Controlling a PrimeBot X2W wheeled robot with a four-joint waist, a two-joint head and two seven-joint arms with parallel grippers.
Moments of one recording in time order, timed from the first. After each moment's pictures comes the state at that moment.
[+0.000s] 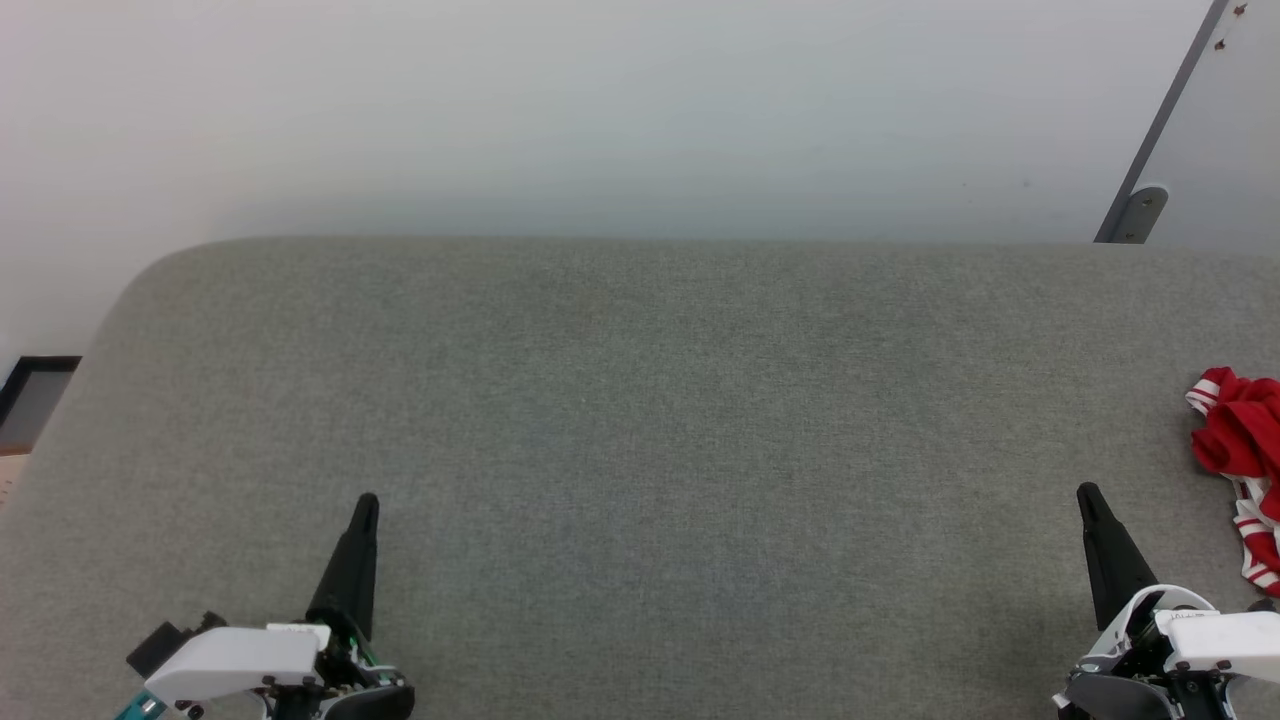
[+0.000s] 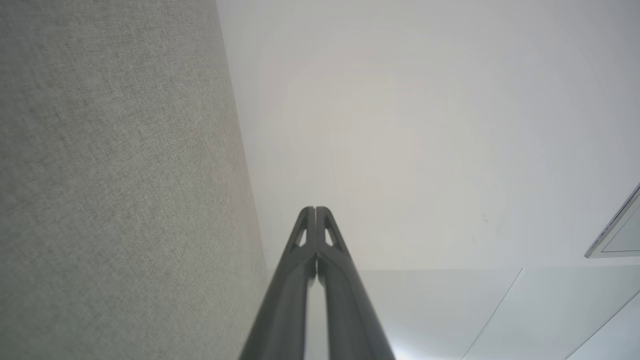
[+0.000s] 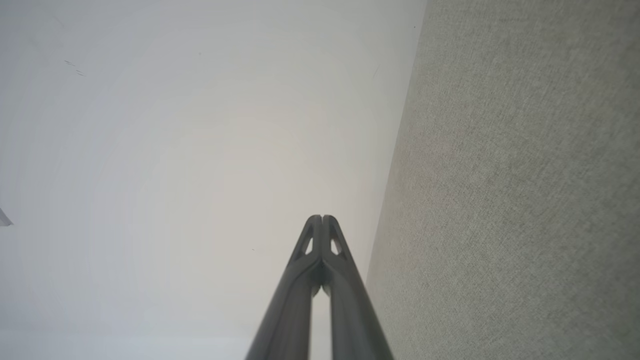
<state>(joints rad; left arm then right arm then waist) -0.10 0.05 0.11 0.25 -1.61 -0.13 0.11 -0.11 -0.05 -0.11 0.24 1.61 0.13 0.11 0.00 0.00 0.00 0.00</state>
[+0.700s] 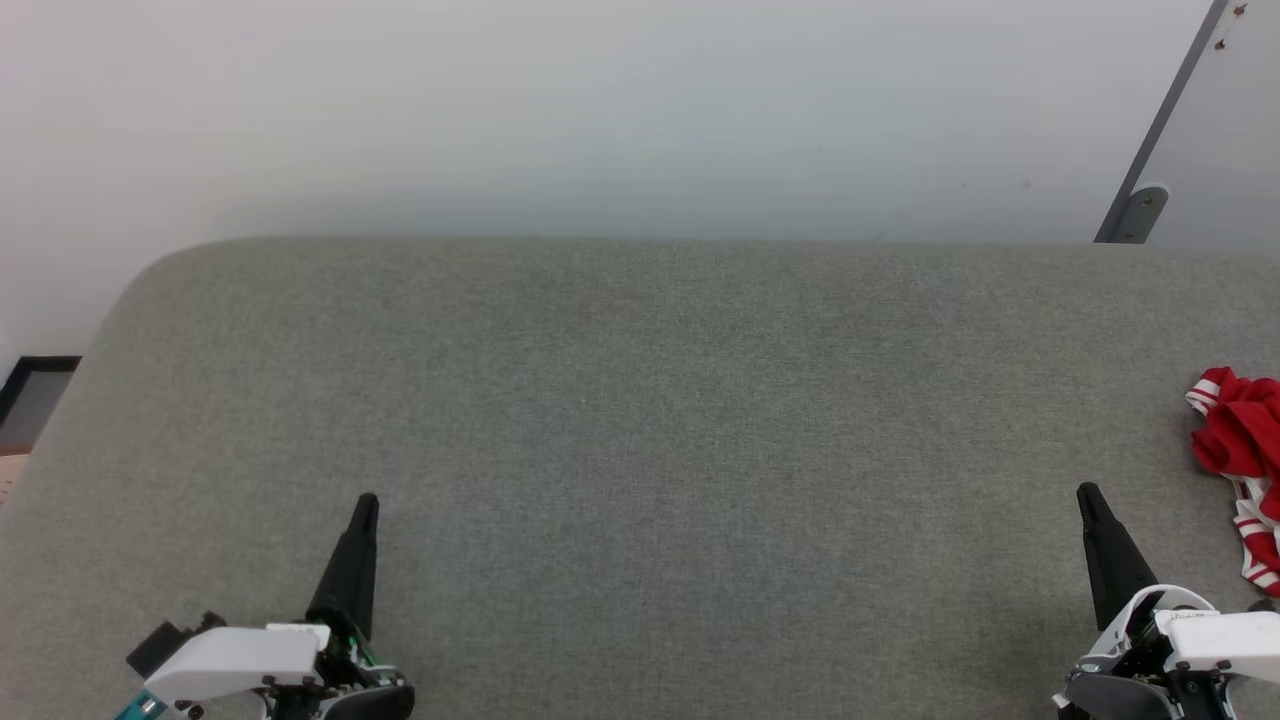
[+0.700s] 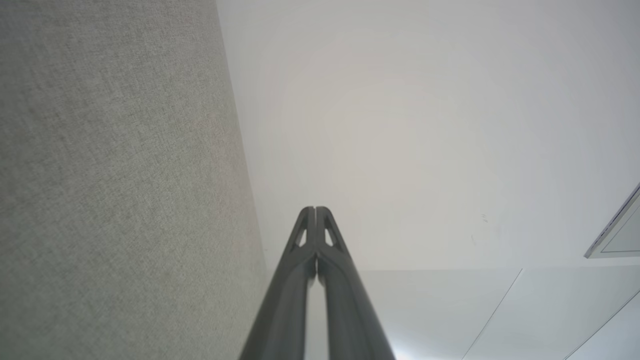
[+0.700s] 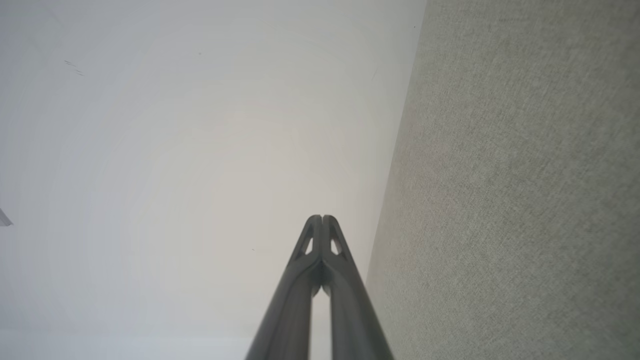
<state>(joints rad) -0.10 0.05 0.11 0.25 -1.61 -0.13 0.11 -0.11 -0.05 -0.11 0.24 1.61 0.13 0.11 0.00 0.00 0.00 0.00</state>
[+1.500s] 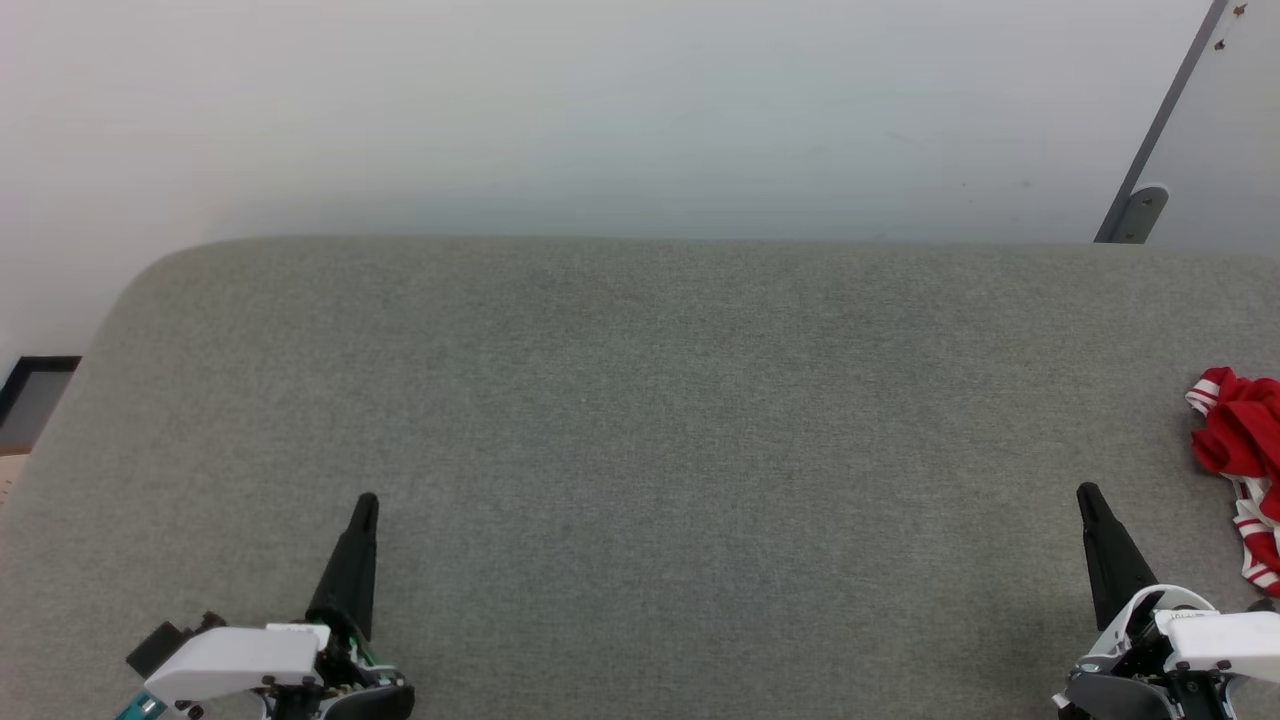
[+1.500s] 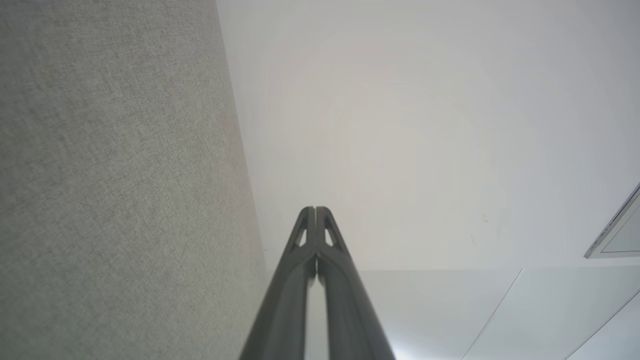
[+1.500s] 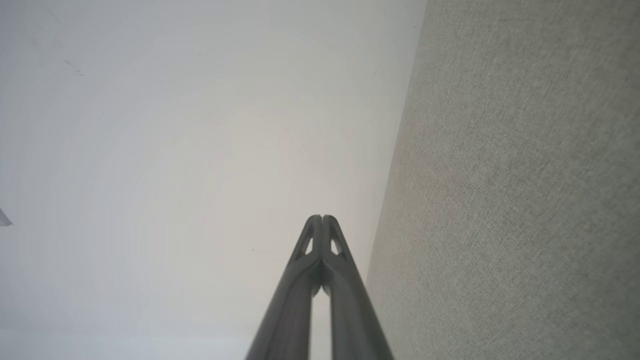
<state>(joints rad) -0.10 0.05 0.11 0.25 -1.61 -0.13 0.11 -0.11 -0.05 -0.11 0.24 1.61 0.13 0.11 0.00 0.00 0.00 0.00</state>
